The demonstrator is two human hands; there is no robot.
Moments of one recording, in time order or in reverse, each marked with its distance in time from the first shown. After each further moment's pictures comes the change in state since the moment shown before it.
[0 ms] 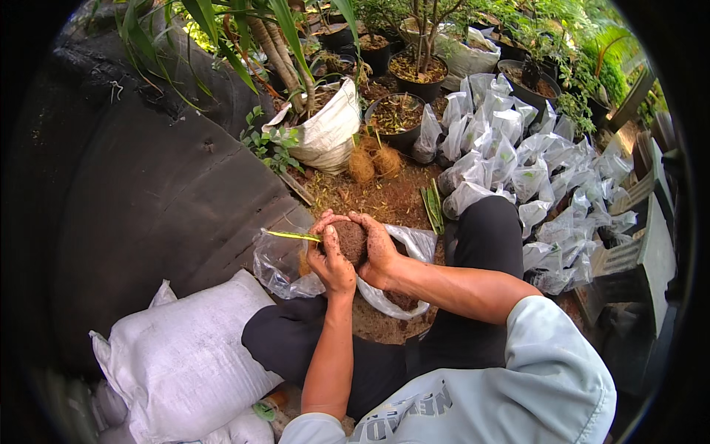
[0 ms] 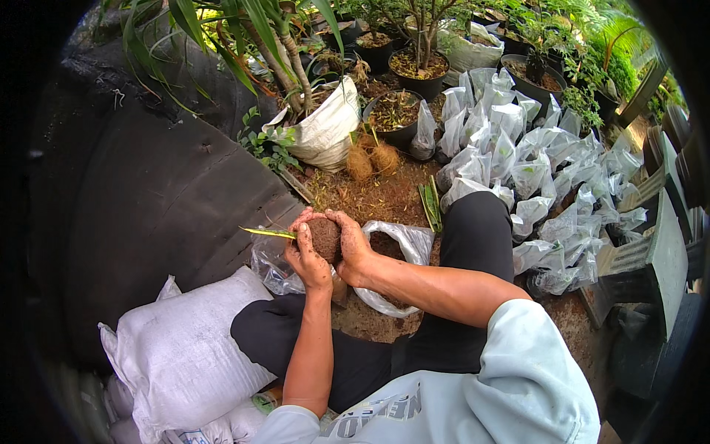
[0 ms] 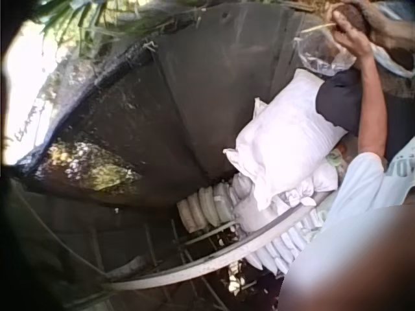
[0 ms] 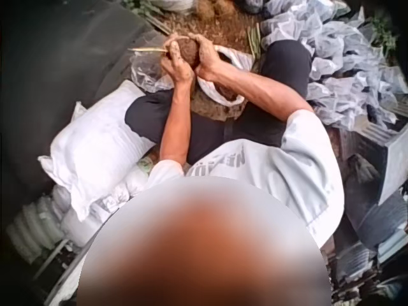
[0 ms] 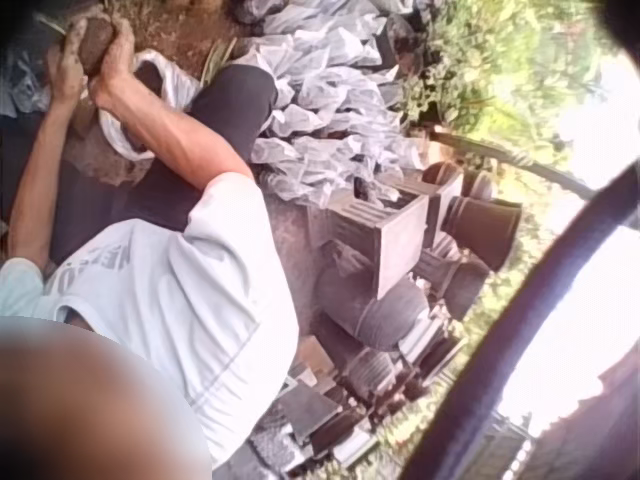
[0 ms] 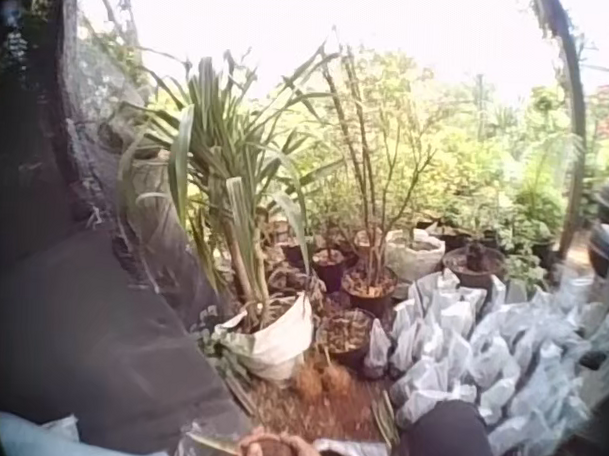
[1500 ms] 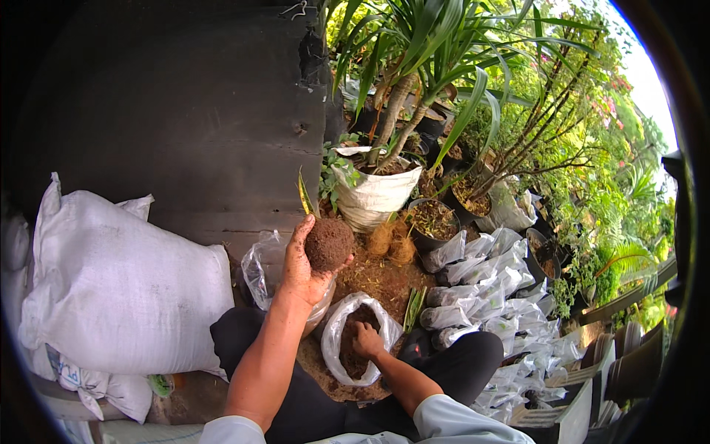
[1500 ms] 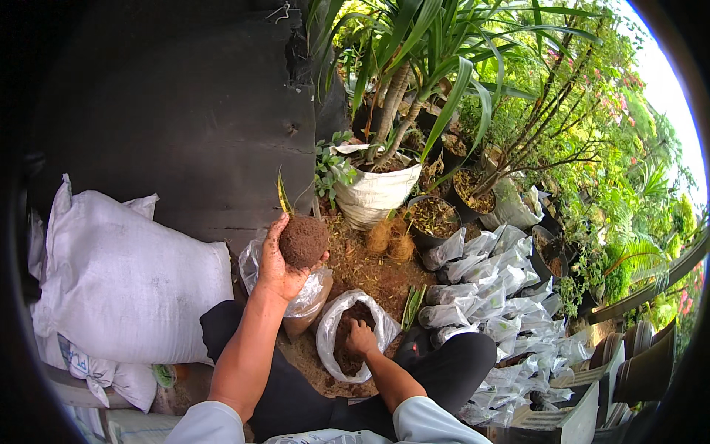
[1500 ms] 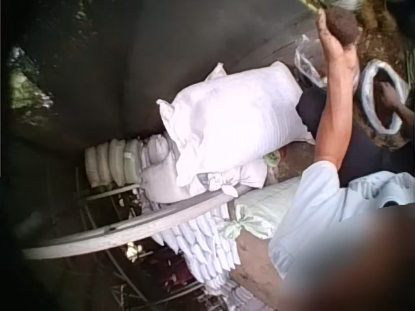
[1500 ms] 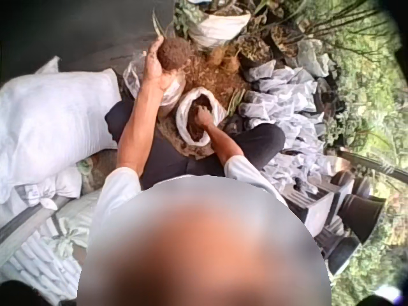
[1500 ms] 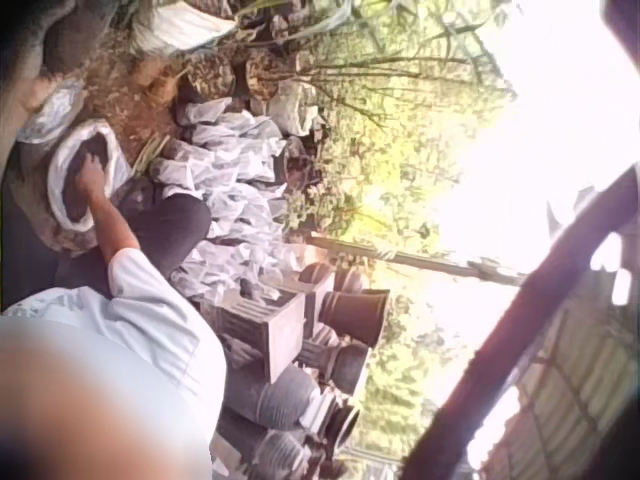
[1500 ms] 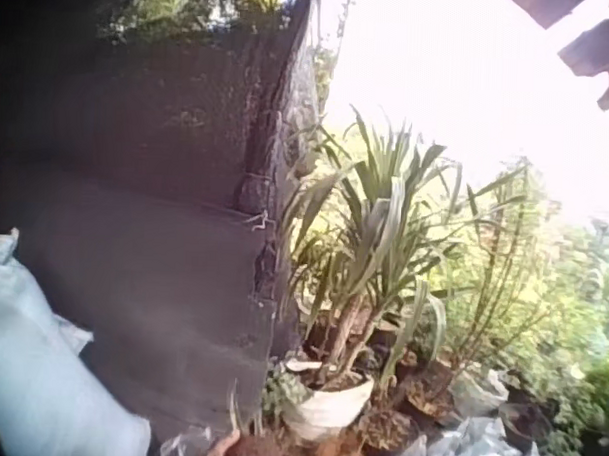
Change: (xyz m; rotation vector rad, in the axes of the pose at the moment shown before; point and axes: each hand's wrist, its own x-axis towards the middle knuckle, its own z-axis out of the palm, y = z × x) left_hand 0.081 0.056 -0.085 -0.928 0.271 -0.673; right_hand 0.087 0.043 -0.246 -2.344 0.026 -0.043
